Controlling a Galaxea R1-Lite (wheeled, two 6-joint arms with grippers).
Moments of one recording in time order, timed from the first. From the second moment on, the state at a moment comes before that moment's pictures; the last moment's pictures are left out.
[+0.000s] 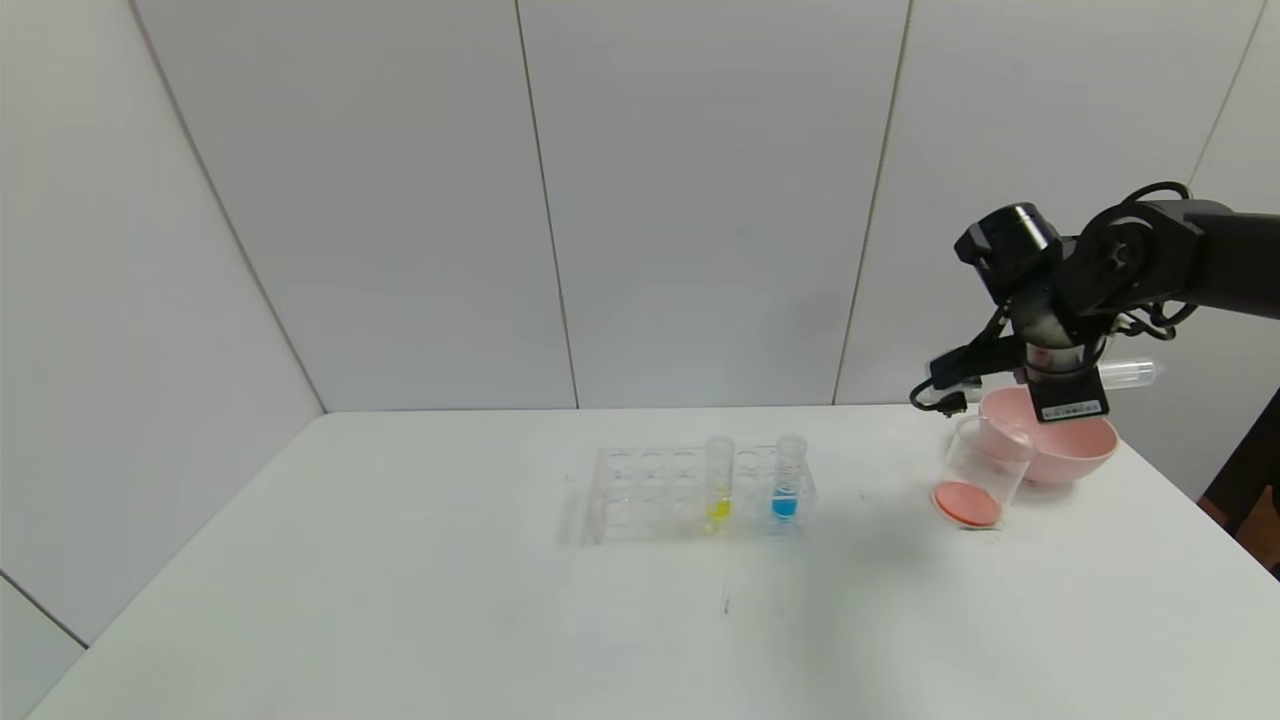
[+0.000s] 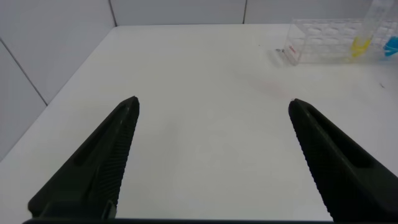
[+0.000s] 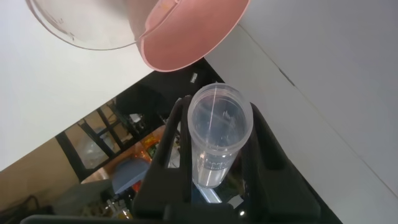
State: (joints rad) left arm 0.00 0.00 0.00 0.02 0.00 -0.02; right arm 0.19 2.18 -2.00 0.81 -0.73 -1.36
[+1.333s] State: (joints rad) left arm 0.00 0.00 0.00 0.02 0.00 -0.02; right arm 0.14 2.00 -1.94 0.50 0.03 -0.18
